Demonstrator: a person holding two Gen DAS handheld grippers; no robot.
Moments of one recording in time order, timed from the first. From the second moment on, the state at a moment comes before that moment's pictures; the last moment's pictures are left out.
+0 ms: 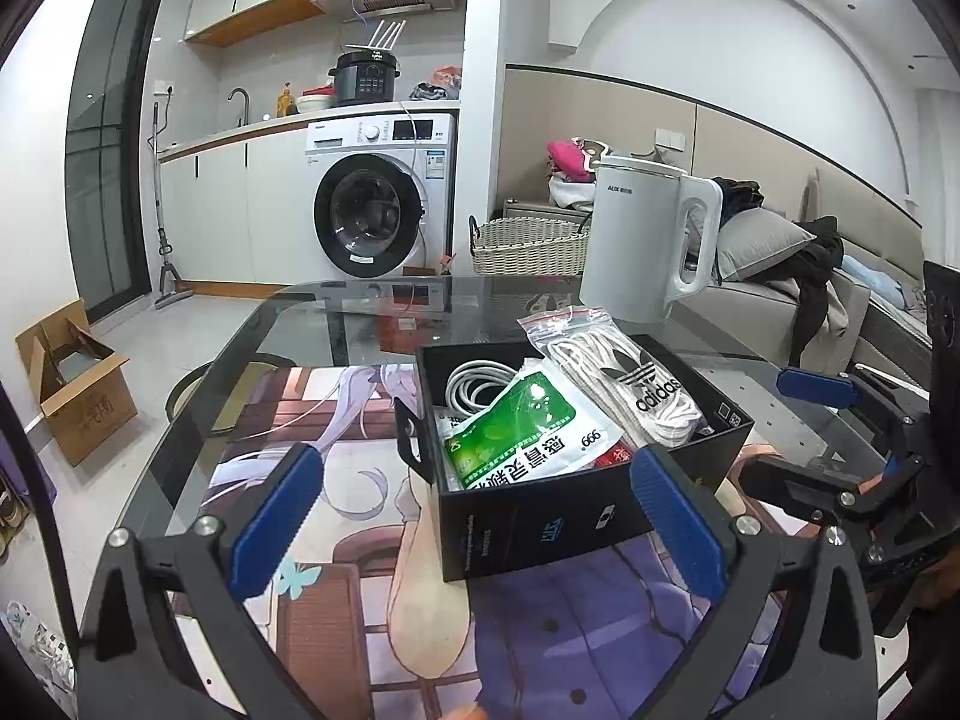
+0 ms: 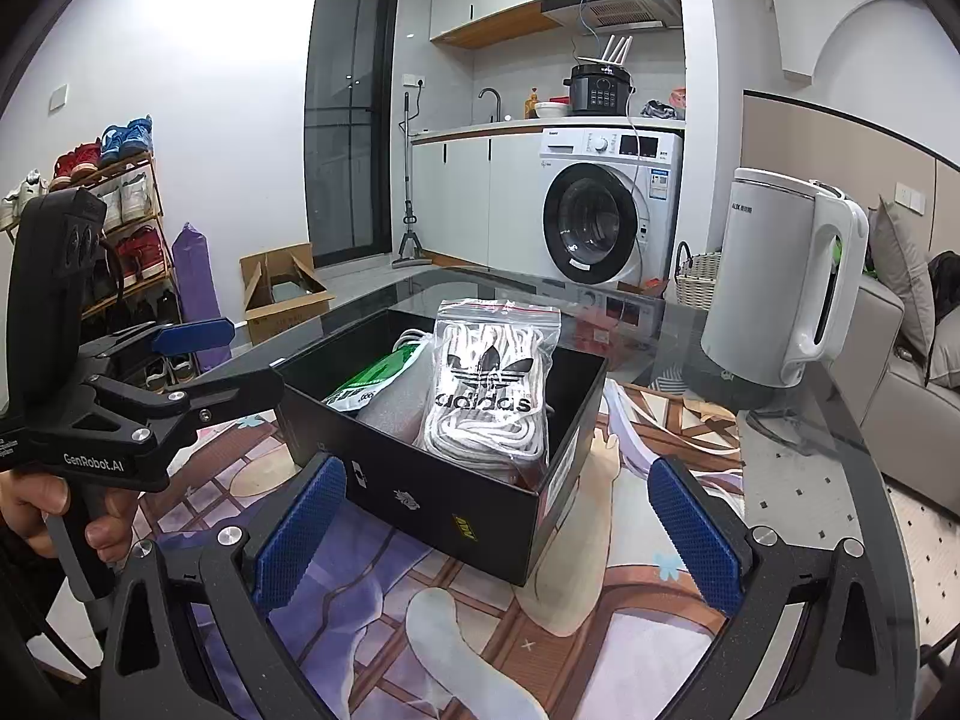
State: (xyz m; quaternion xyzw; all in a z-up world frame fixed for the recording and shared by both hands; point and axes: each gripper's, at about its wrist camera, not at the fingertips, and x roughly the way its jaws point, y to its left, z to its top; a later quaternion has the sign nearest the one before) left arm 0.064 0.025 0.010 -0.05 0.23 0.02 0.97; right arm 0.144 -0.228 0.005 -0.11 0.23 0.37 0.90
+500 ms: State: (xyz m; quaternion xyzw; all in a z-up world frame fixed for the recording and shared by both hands) left arm 0.063 0.026 0.008 -0.05 0.22 0.04 0.97; right arm 0.144 -0.227 0.005 -0.11 0.23 0.37 0.90
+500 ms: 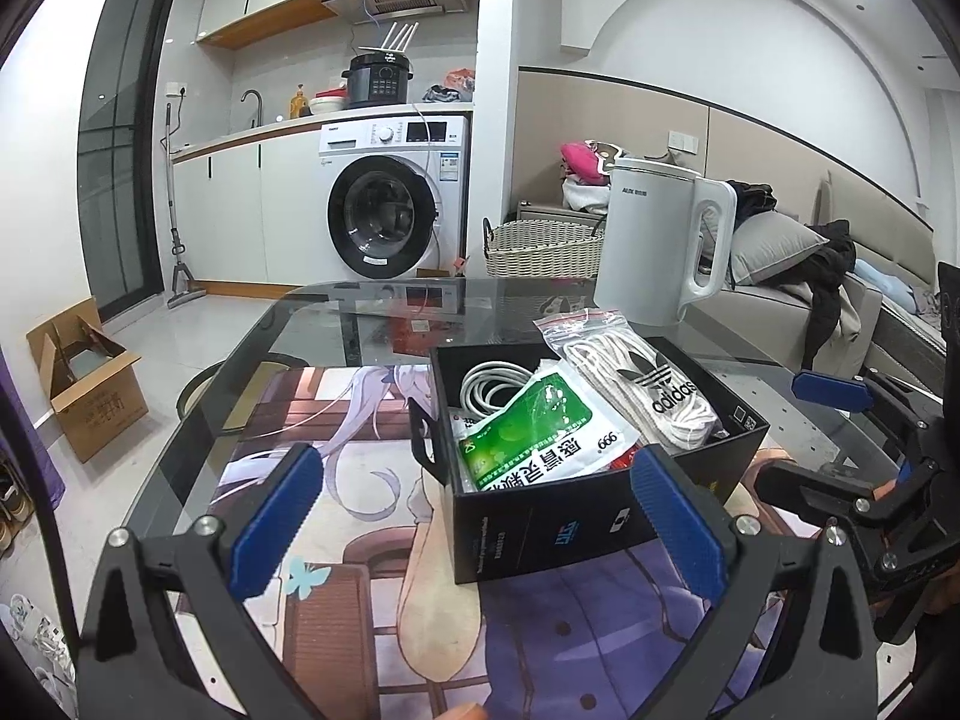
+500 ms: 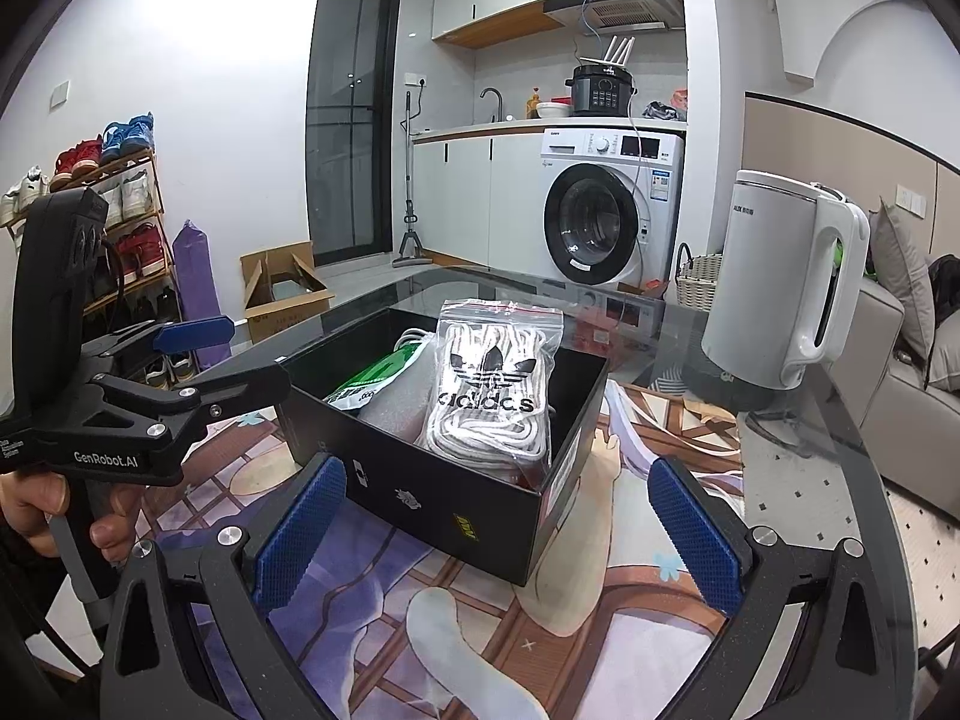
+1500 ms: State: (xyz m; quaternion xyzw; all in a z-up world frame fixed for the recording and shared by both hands) left arm 0.064 0.019 0.007 -0.03 0.23 0.03 0.97; right arm 0.143 -0.228 0.005 -0.11 0.22 0.37 0.90
